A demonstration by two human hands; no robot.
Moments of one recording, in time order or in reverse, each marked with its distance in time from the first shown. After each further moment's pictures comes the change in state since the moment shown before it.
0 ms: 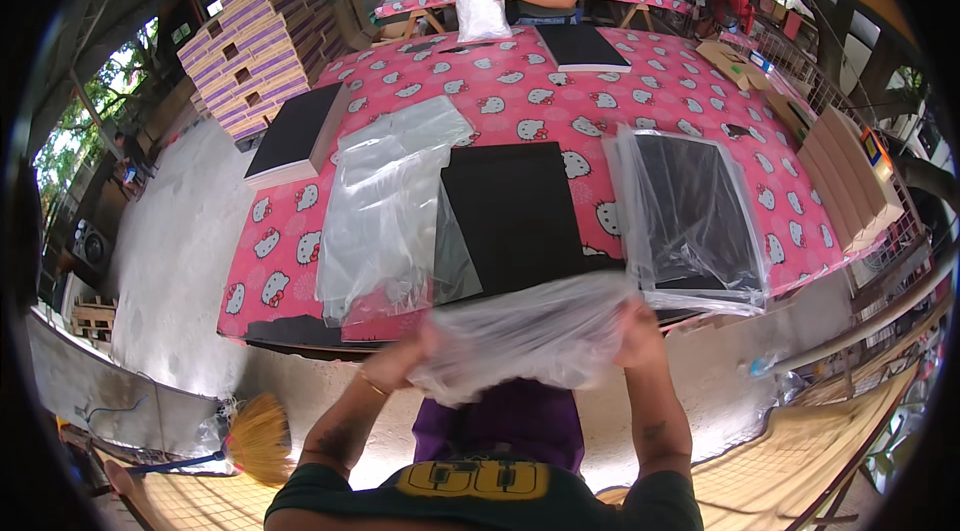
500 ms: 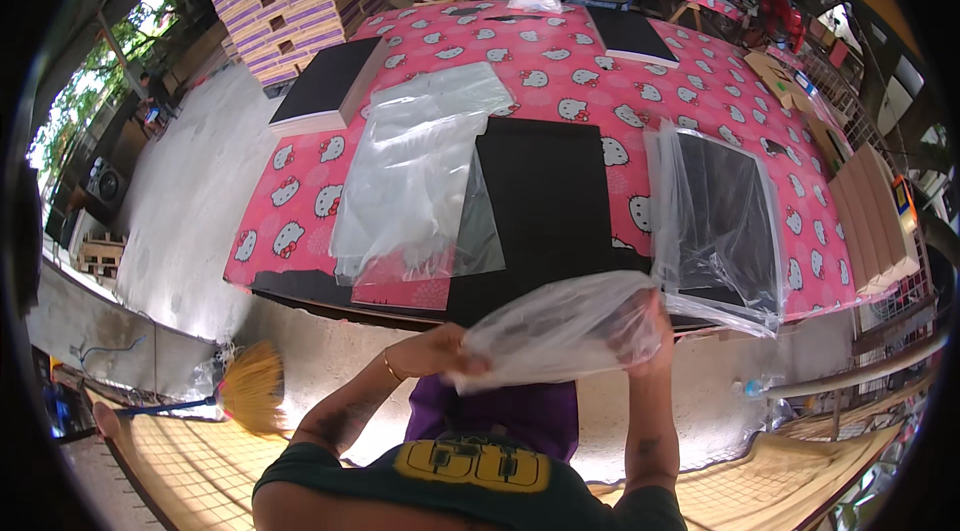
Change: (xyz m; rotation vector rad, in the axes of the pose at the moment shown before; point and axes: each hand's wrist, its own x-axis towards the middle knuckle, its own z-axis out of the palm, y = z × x) left_hand 0.009 -0.031 -0.011 0.514 -0.187 0.008; right_hand -0.007 0.035 -0.035 0.643 0.004 0.193
